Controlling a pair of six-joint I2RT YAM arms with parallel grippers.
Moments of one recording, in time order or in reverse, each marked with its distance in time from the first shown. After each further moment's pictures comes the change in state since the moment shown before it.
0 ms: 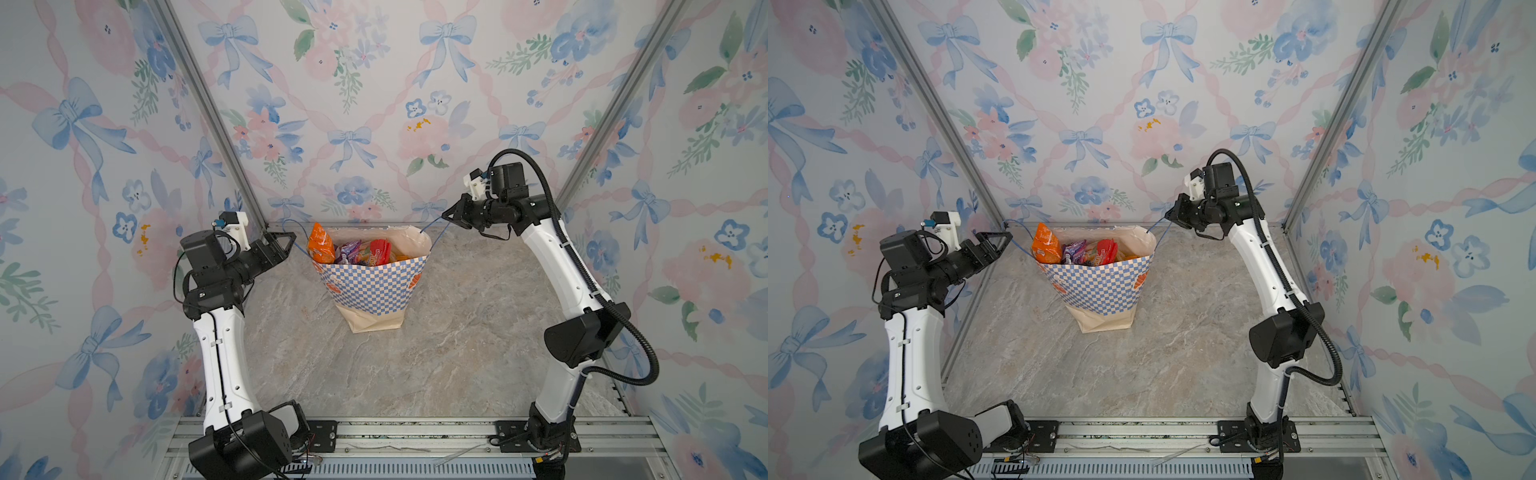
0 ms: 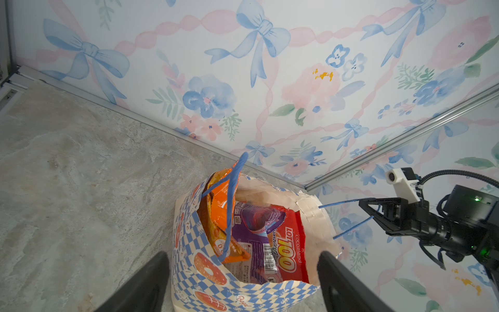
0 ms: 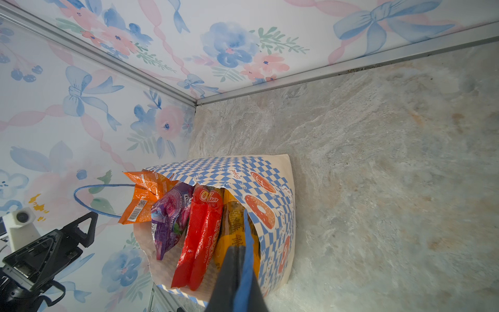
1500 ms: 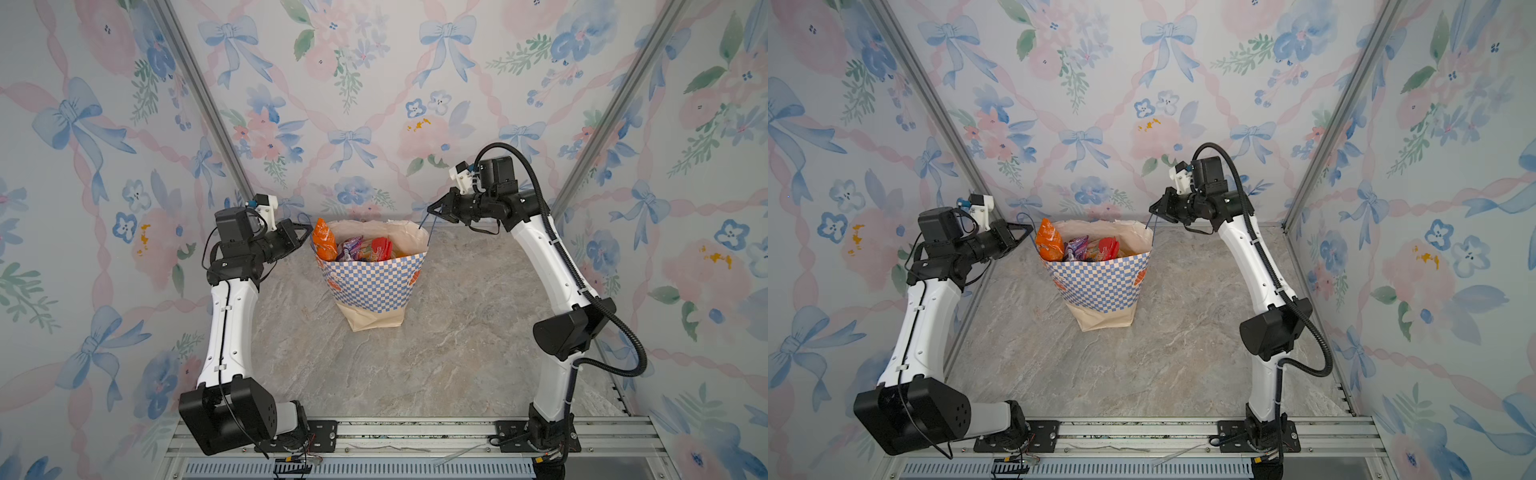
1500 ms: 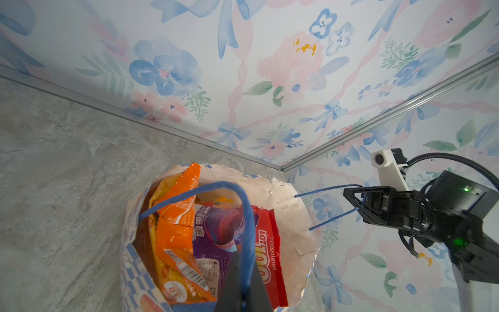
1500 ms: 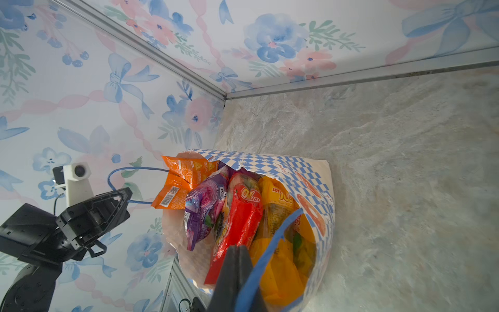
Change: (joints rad) left arm -0.216 0.190 0.136 0.078 -0.002 -0.124; right arm 0.064 0.117 0.209 -0.002 -0.091 0.027
